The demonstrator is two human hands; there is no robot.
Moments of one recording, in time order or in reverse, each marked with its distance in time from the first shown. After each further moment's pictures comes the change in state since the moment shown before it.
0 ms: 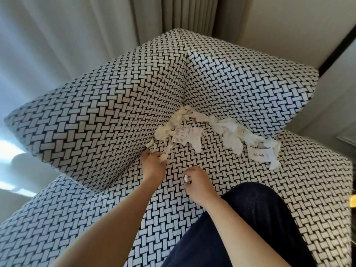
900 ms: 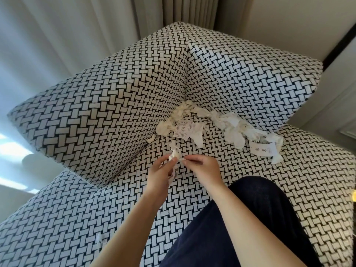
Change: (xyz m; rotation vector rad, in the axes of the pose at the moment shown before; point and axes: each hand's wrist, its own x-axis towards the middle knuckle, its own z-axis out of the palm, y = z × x) left_hand -0.056 0.002 -0.007 -1.097 -0.256 -0.293; right_hand 0.005 -0.009 -0.017 0.668 0.167 0.132
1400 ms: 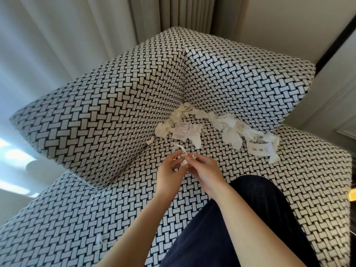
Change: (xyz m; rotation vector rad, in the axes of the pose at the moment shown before) left_hand -0.016 0.000 0.020 0.535 -0.062 0.324; right_hand -0.008 -0.005 -0.006 0.532 -0.092 0.196
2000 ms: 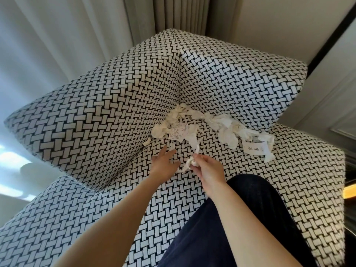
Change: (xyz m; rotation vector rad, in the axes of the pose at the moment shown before) left_hand 0.066 -0.022 -0.005 0.809 -0.190 -0.077; right_hand 0.001 -0.003 -0.007 0.236 0.283 0.041
